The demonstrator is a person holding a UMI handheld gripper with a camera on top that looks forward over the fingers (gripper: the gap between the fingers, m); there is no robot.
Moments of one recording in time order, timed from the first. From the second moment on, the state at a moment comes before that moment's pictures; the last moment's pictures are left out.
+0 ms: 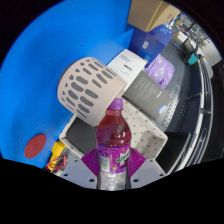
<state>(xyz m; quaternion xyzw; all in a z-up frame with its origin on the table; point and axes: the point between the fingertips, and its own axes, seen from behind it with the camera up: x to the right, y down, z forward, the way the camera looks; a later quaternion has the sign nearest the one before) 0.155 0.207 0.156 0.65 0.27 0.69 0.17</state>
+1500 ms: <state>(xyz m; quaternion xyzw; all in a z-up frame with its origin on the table) 0.153 0.110 0.126 0.60 -0.45 0.39 -0.53</state>
